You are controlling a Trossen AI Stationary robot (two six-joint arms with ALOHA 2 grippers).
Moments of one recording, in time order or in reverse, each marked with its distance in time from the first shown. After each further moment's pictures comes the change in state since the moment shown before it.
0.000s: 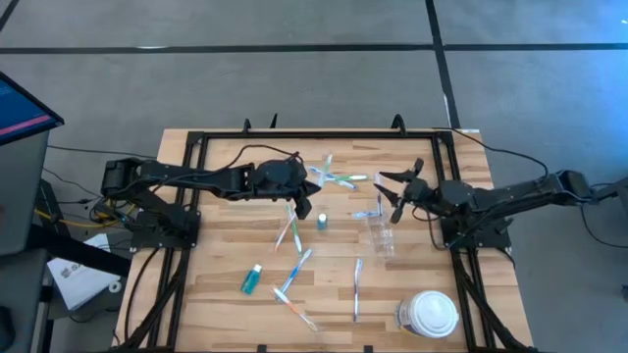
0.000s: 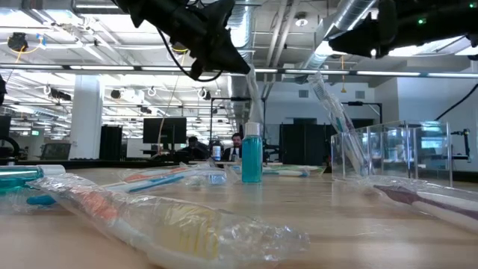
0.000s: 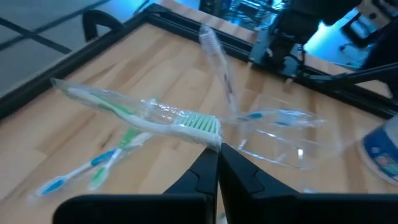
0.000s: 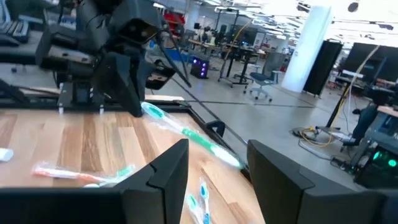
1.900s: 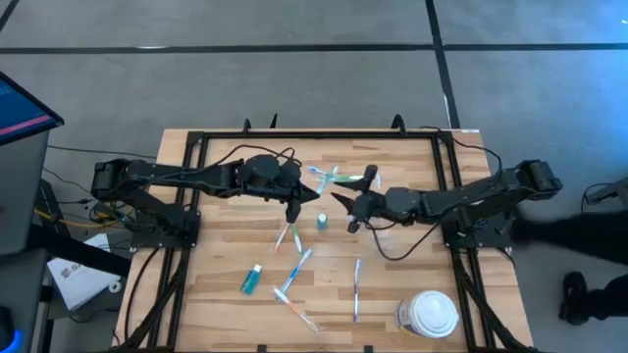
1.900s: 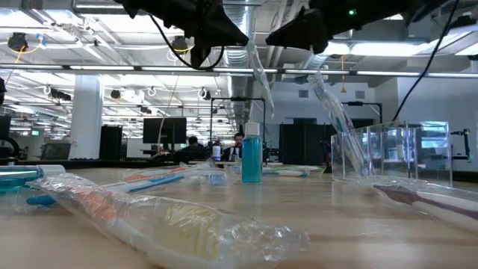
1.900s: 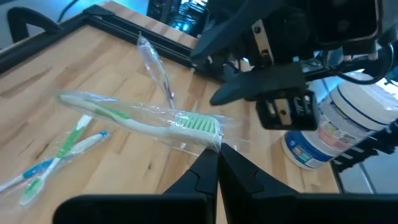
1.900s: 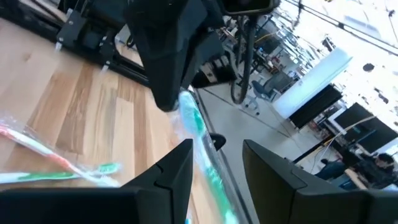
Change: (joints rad) left arm 0.000 -0.089 0.001 -0.014 0.218 -0.043; right arm 0.036 0.598 0.397 0.069 0.009 -0.385
